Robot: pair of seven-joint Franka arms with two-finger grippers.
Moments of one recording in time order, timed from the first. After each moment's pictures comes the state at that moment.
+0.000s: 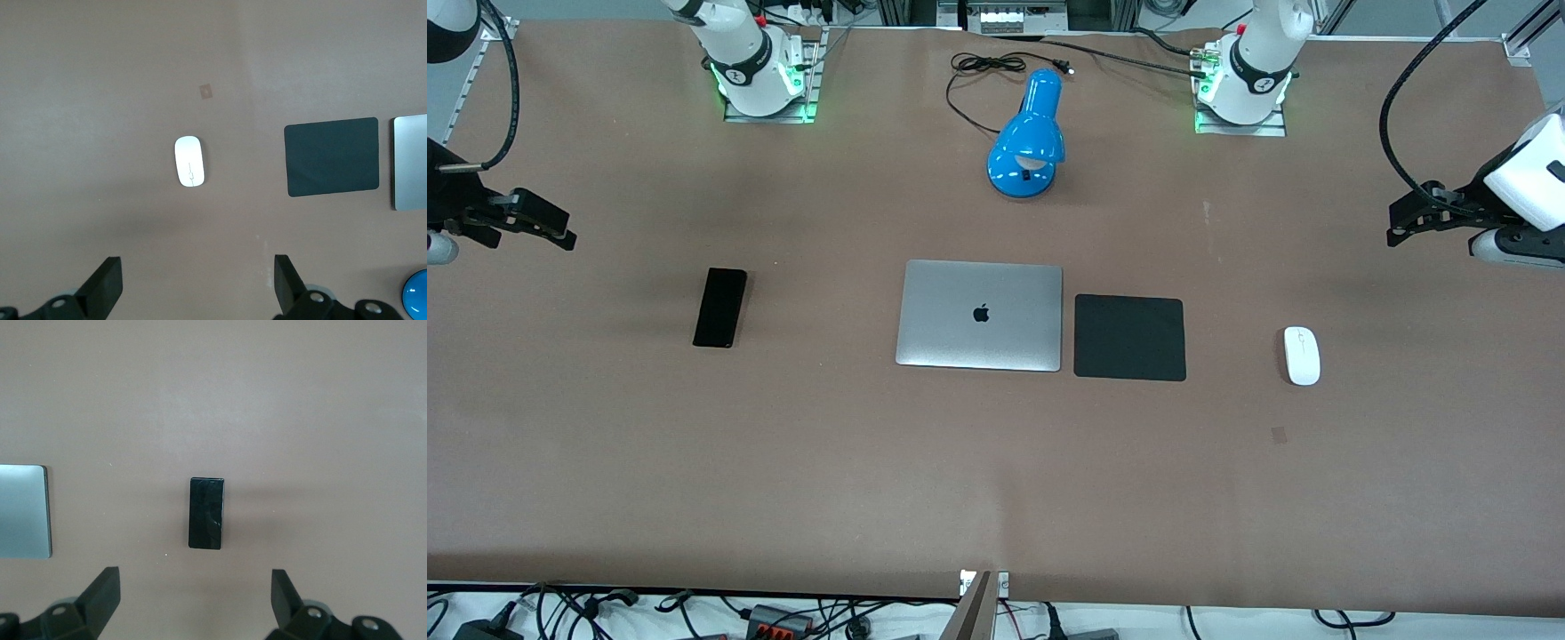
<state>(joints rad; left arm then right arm) -0.07 0.05 0.06 -1.57 0.01 1.60 0.10 -0.02 0.03 -0.03 -1.64 0.00 1.68 -0.02</state>
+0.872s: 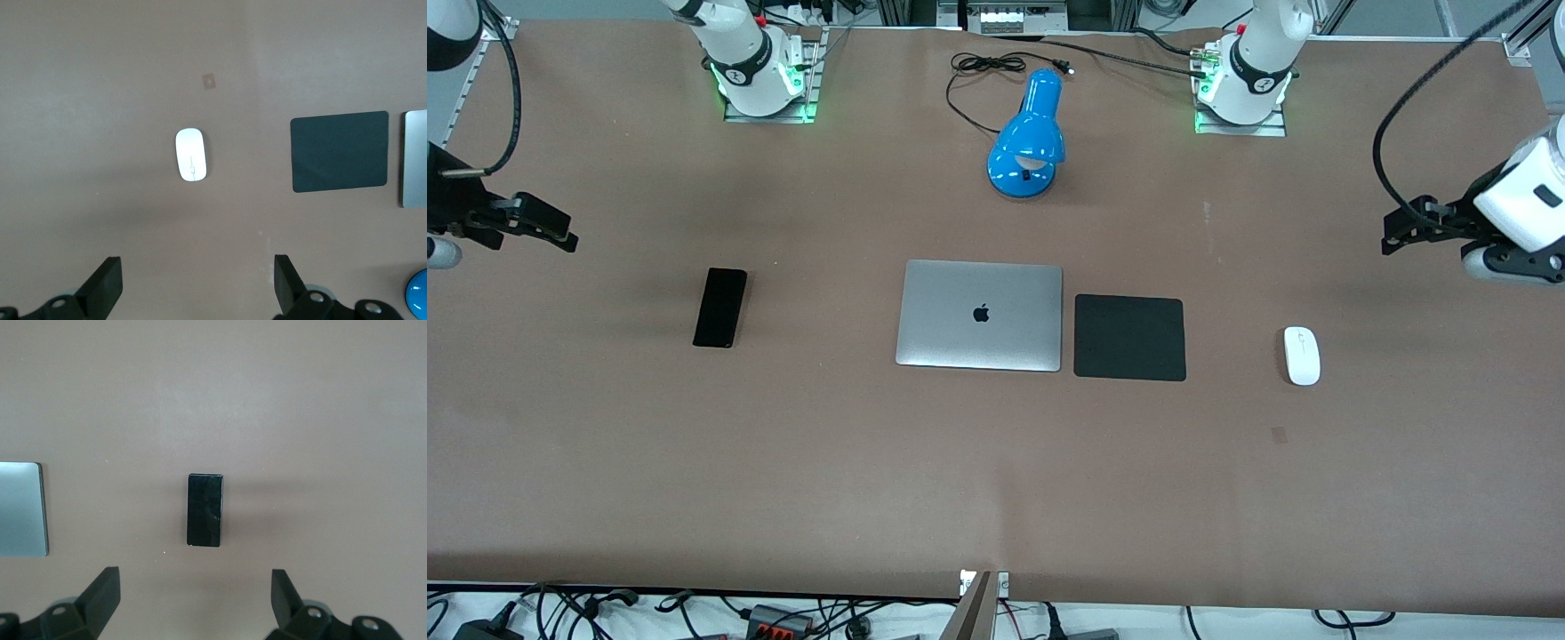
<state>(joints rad) -0.06 0.10 0.07 -1.57 0.01 1.60 0.10 -0.02 0.05 -0.03 -1.65 0.00 1.68 -0.02</state>
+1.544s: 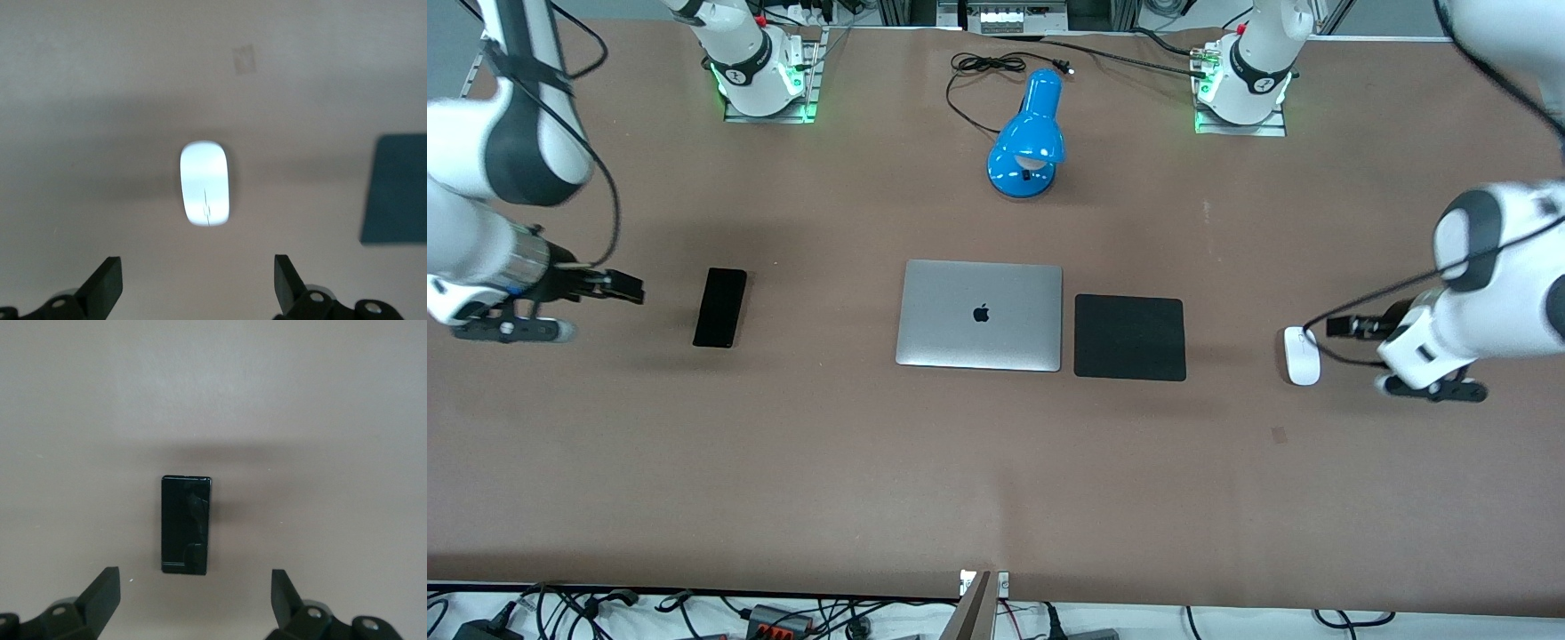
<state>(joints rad) -0.01 0.46 0.07 -1.64 0.01 1.91 0.10 -0.02 0.21 -0.03 -1.89 -0.04 1.98 -0.02</state>
